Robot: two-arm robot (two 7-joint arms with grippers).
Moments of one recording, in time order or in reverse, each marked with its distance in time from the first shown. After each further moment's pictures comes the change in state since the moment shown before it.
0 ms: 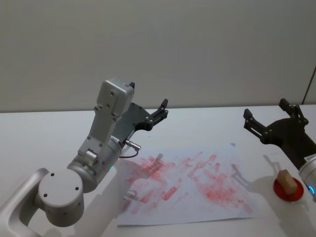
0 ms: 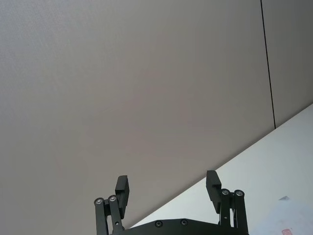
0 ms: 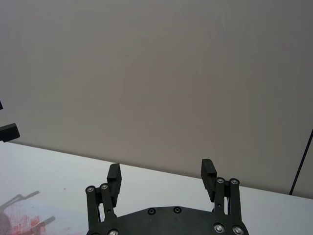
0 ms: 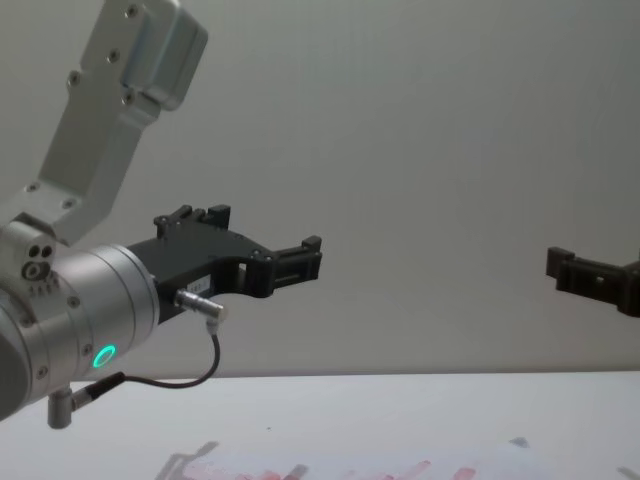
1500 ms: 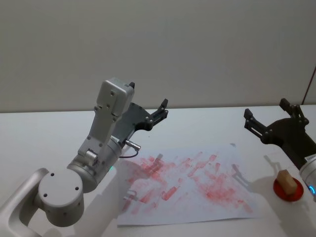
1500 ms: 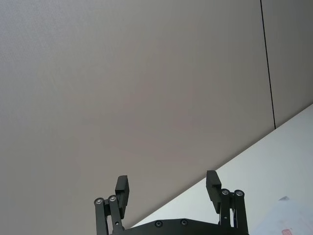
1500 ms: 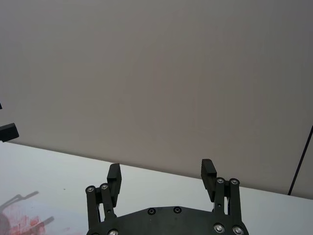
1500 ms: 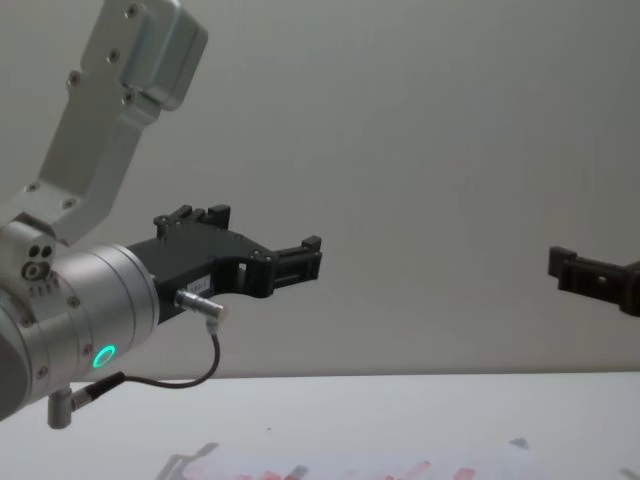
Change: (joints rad) left arm 0.000 0.000 0.000 0.000 0.000 0.000 0.000; right arm -0.001 0.001 0.002 -0.001 0.000 0.000 0.000
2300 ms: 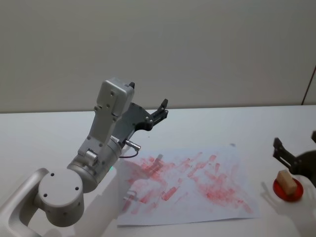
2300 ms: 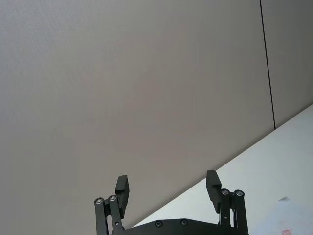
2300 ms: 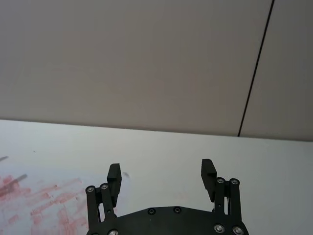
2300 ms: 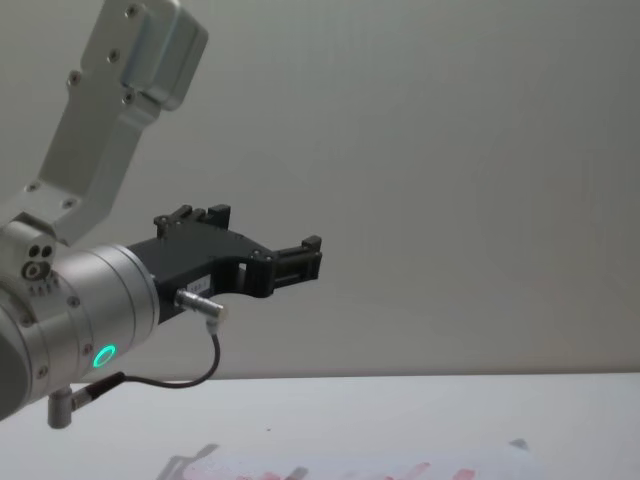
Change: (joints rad) left arm 0.000 0.000 0.000 0.000 0.000 0.000 0.000; right arm -0.214 0.096 0.048 -0.155 0.061 0.056 -0.171
